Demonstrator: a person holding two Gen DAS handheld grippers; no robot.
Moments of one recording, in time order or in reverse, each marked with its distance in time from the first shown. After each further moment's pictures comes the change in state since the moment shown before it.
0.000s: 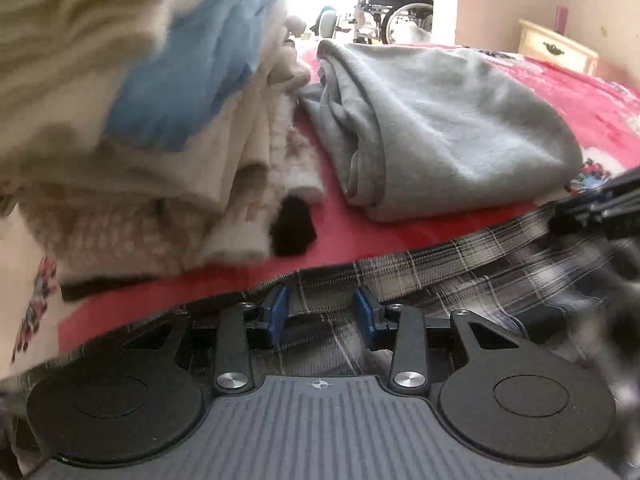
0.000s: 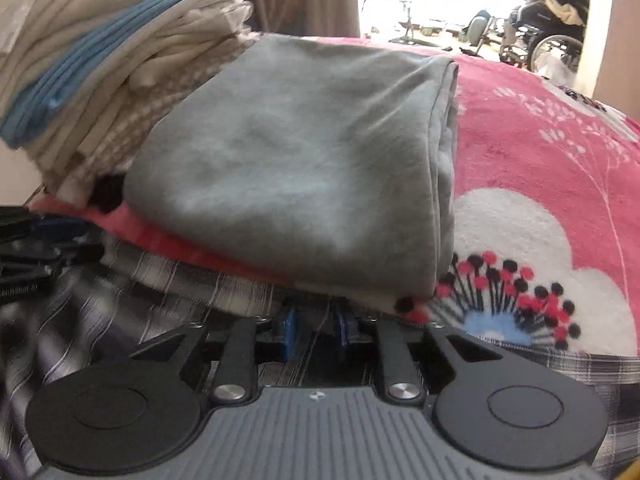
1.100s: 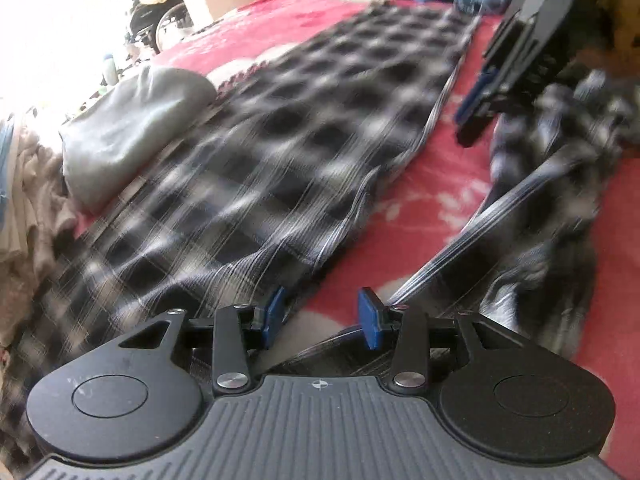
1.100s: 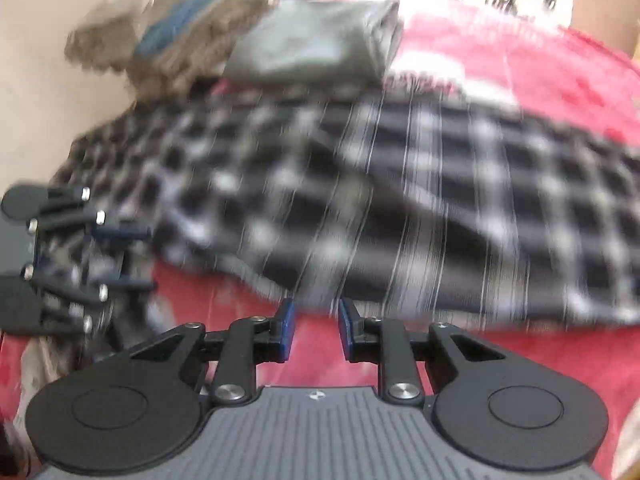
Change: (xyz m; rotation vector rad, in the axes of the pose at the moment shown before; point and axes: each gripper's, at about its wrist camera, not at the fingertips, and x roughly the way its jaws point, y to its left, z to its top) left arm -0.159 -0.147 -0.109 0.573 0.045 -0.334; right arm -0.190 0.024 -0.148 0.089 0.113 0.050
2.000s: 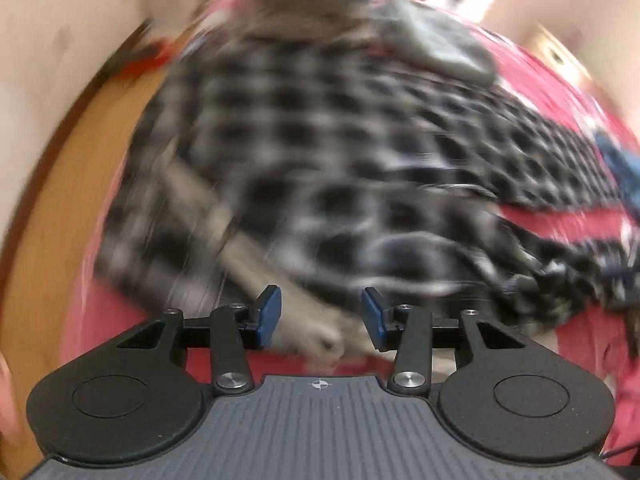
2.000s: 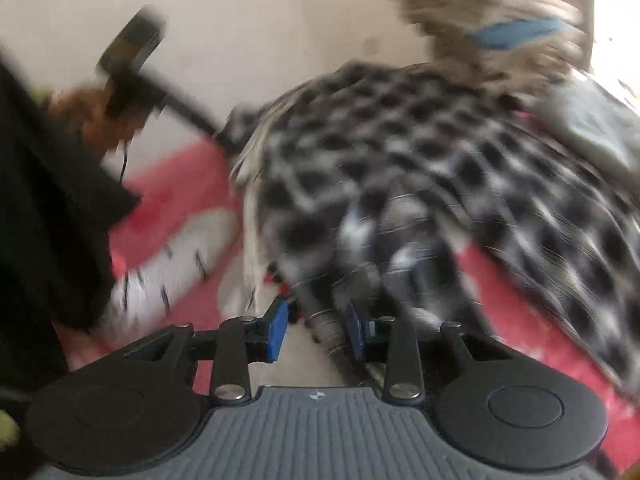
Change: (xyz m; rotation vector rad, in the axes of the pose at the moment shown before) left arm -0.167 0.079 -0.198 -0.996 0.112 0.137; right arm -0.011 0.198 -0.072 -0.638 0.041 0.385
